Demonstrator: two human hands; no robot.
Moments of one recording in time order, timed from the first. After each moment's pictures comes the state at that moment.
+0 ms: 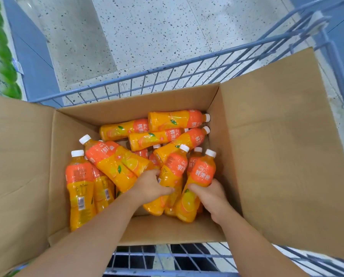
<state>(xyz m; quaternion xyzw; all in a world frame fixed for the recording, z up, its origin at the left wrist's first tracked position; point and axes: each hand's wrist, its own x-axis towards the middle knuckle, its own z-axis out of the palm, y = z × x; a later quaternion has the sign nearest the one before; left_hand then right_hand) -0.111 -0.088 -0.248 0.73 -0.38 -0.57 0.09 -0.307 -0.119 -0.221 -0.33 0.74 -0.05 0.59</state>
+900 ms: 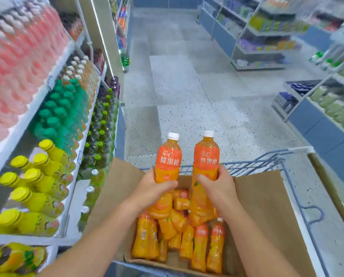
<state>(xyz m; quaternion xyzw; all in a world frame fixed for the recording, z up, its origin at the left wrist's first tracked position) 0.010 -0.040 0.097 0.69 -0.26 -0.46 0.50 -0.165 -0.138 0.118 -0.59 0.55 -0.28 0.52</state>
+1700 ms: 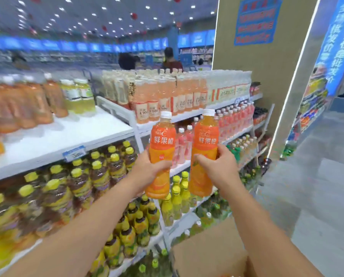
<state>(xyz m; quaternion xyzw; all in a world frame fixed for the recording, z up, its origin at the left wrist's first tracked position) 0.027 0.226 0.333 0.74 -0.06 0.03 0.67 0.013 0.022 0.341 -0.76 0.03 -0.19 0.62</state>
